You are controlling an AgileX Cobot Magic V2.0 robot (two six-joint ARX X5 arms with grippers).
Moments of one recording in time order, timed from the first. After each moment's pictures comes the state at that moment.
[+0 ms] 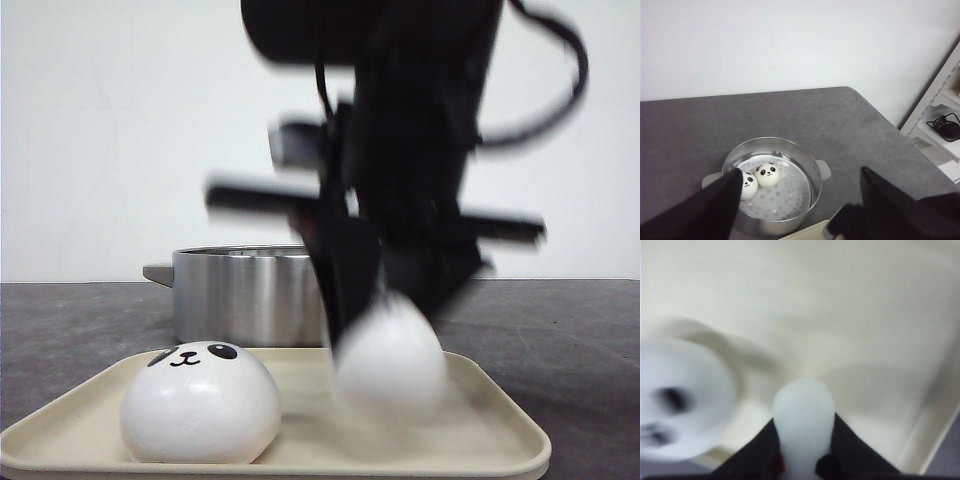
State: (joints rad) left arm -0.69 0.85 1.60 -1.00 -0.11 -0.28; right arm 1.01 1.58 1.11 -0.71 0.03 0.71
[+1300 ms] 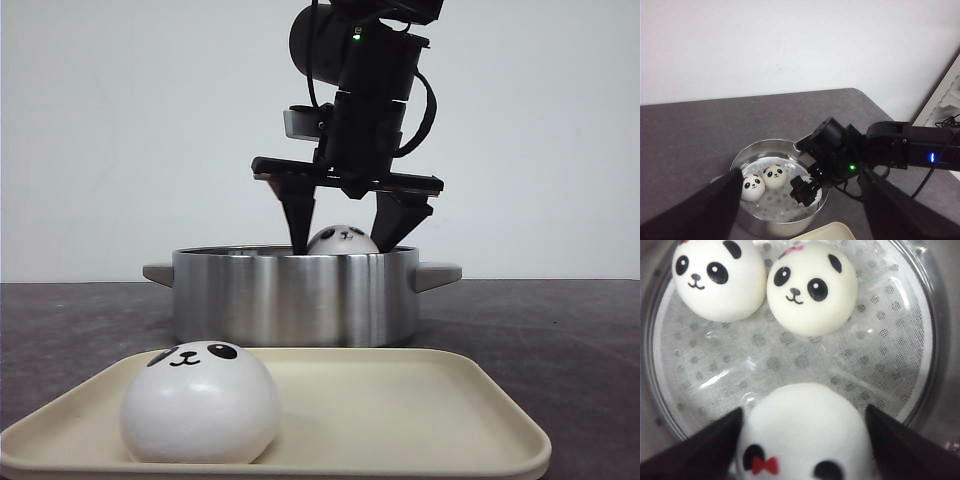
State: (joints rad) left arm -0.69 0.85 1.60 -1.00 -0.13 -0.26; right arm 0.66 1.95 1.56 -0.70 0.05 0.36
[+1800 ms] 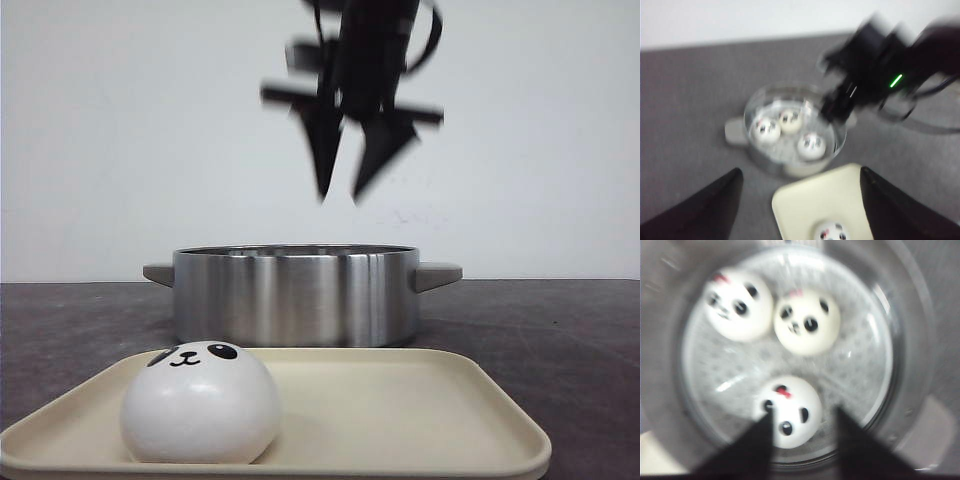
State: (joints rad) left arm -0.69 0.93 1.58 -1.20 -0.11 -0.28; right arm 0.67 1.86 1.81 -0.92 0.06 0.25
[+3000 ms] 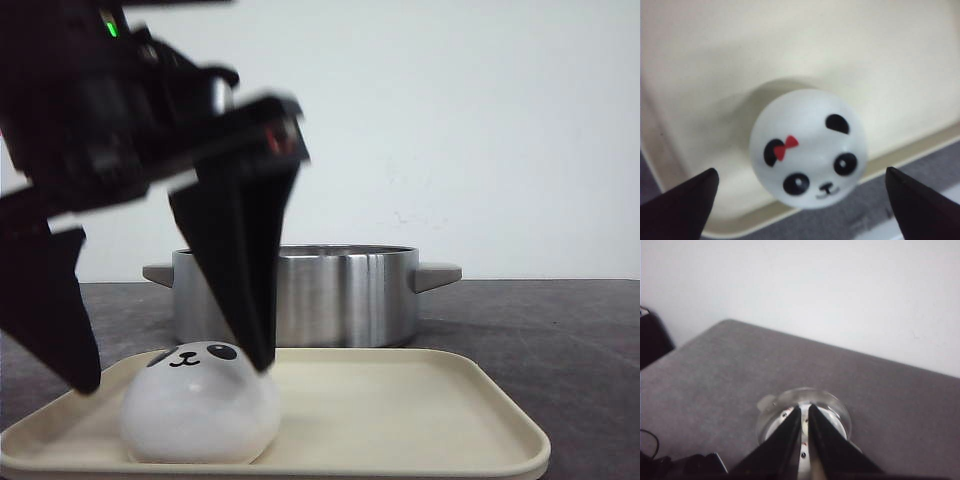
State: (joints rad) left arm -0.95 1.43 0.87 -0.67 0.03 -0.62; right arm 0.94 1.05 1.85 -1.10 0.34 0.23
